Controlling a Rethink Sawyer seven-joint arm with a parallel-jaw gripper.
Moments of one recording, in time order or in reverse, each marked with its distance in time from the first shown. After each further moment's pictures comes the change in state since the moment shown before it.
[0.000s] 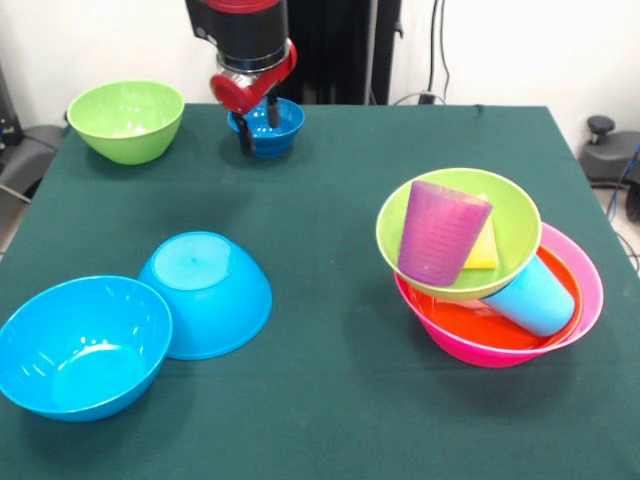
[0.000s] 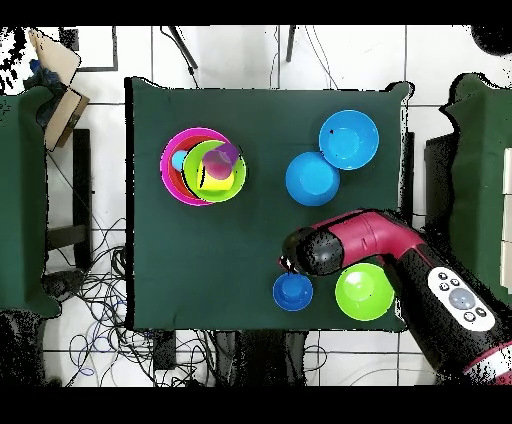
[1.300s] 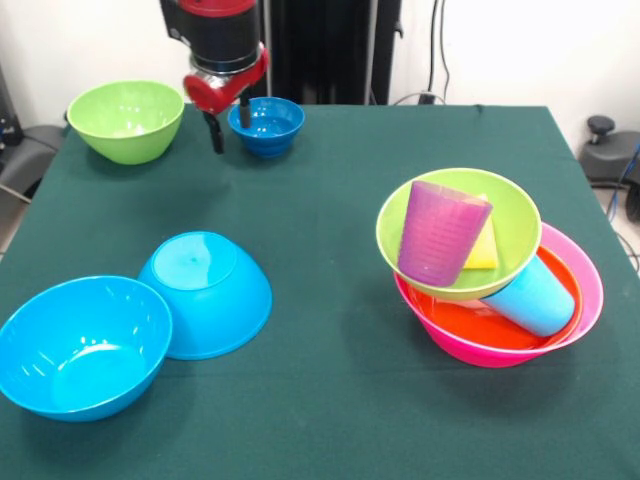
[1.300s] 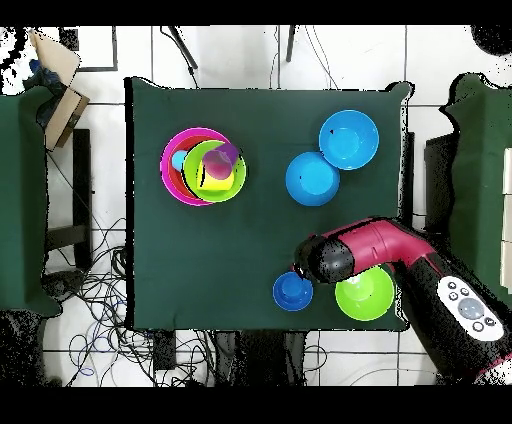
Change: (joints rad) arm -0.025 0.004 -0.018 0.008 -0.076 0.000 0.000
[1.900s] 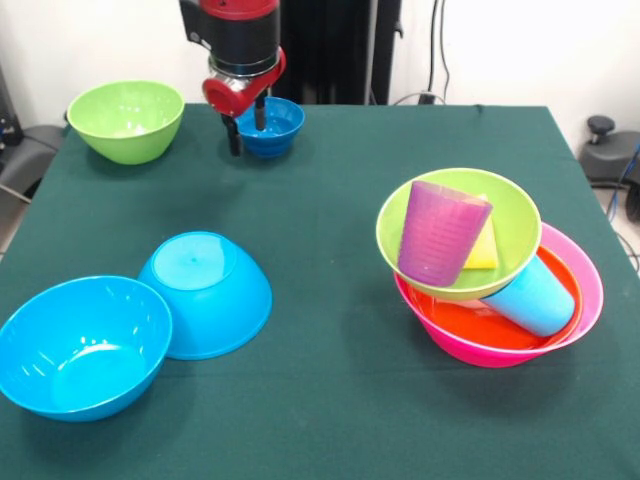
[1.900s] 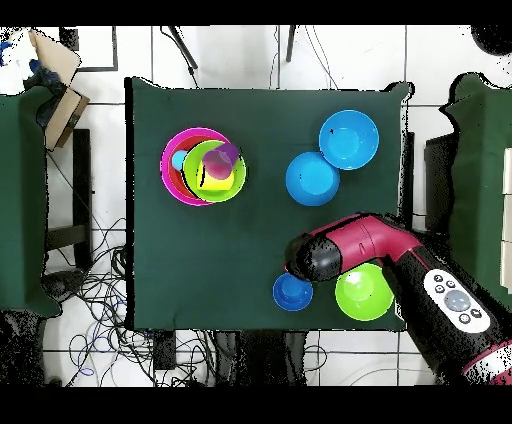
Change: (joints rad) arm 0.037 0.001 -0.007 0.000 -0.001 0.000 0.000
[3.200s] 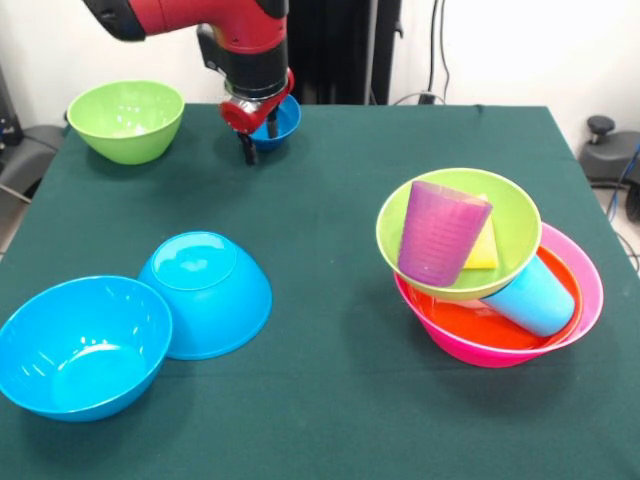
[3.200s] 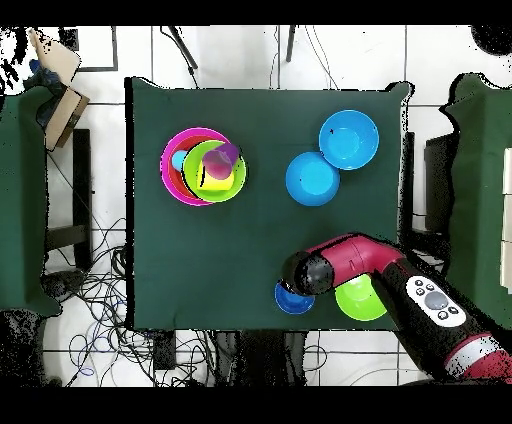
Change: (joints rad) arm 0.060 0.112 -0.173 -0.001 -0.030 -0.133 0.000
